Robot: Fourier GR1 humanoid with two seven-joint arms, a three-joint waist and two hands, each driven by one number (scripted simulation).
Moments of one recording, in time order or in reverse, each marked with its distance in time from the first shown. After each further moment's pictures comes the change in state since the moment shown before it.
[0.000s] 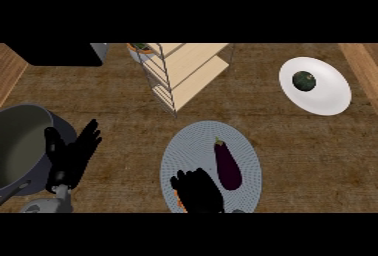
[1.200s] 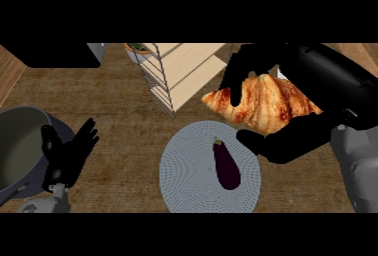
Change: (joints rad) left arm -0.005 0.000 0.023 -0.011 -0.011 -0.003 0.027; right arm -0.445 -0.189 -0.852 -0.486 -0.805 0.419 -0.059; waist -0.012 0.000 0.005
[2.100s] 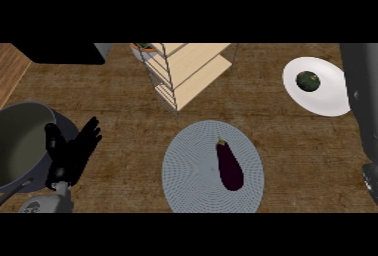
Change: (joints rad) left arm -0.014 -0.018 0.008 0.011 -0.020 -0.025 -0.002; right arm -0.577 -0.025 -0.186 0.724 0.065 -0.054 -0.101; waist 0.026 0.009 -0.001
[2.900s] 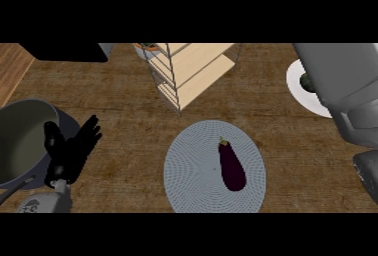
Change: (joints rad) left arm -0.014 0.000 0.016 0.009 -0.005 -0.024 -0.002; right arm -0.177 0.056 0.066 0.524 0.222 -0.160 -0.378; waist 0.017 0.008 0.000
